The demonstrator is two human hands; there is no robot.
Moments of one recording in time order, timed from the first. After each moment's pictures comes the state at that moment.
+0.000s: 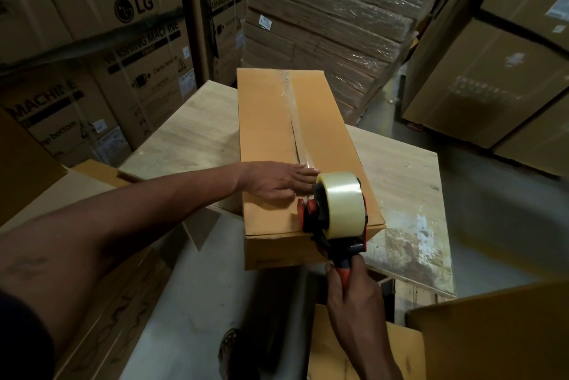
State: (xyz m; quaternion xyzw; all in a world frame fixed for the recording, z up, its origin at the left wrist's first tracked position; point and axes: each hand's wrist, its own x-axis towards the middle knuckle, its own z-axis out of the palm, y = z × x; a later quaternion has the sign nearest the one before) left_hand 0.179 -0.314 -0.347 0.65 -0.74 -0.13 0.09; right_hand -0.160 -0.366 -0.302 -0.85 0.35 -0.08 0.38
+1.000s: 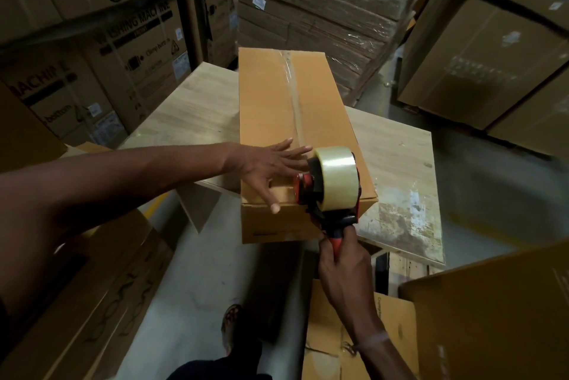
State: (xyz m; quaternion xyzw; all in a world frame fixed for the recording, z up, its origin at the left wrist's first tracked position) left_hand 0.147 -0.288 -0.324 0.61 -0.78 -0.14 -0.01; right_hand -0.169 -0.365 -0.336 -0.86 0.30 -0.16 0.38
